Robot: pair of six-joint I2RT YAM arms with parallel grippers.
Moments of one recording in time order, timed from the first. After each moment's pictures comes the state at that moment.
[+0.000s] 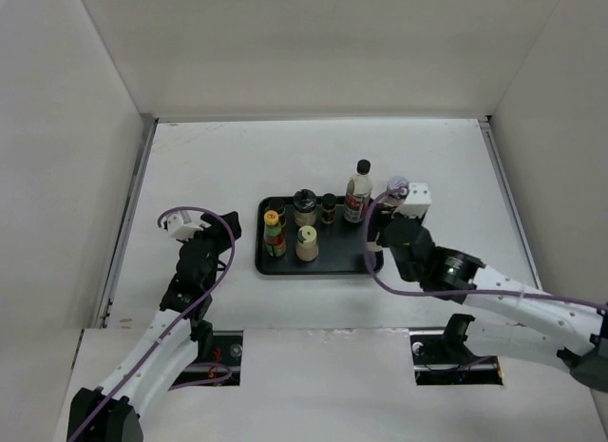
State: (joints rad) left arm -0.32 0.59 0.16 0.29 -0.35 -0.78; right arm 0.98 0.91 0.76 -0.27 0.86 0.48
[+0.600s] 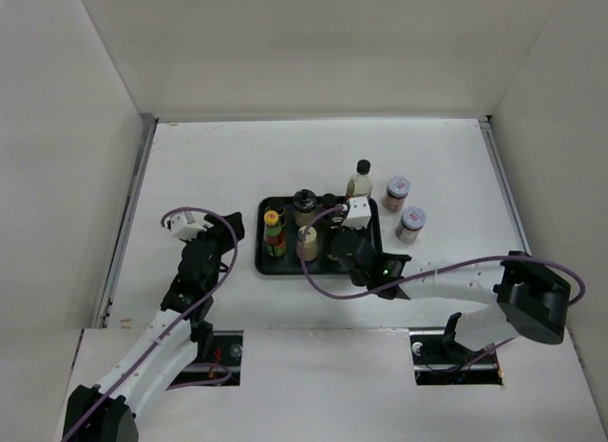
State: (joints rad) left arm -0.36 0.59 0.16 0.30 -0.37 -0.77; right arm 1.09 1.38 0.69 0.19 0.82 0.48
